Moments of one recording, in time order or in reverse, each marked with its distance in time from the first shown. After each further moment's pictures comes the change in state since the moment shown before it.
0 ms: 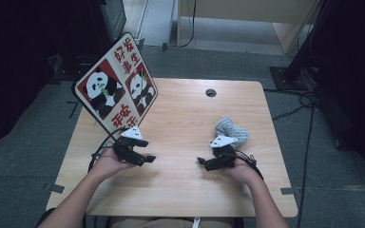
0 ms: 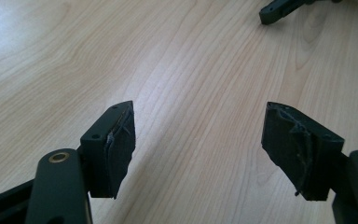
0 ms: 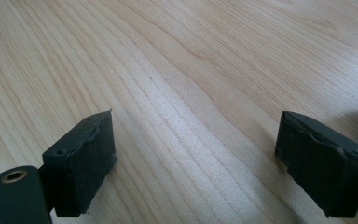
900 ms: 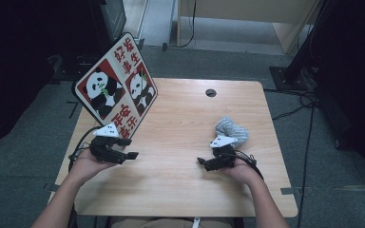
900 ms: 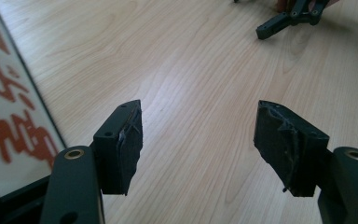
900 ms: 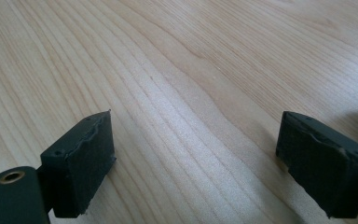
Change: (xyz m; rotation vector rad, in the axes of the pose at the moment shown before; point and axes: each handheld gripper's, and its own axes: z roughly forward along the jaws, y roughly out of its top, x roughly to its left) left arm 0.009 -0.023 -0.061 -0.080 0.031 -0.062; right arm 0.000 0.000 0.000 0.001 0.002 -0.003
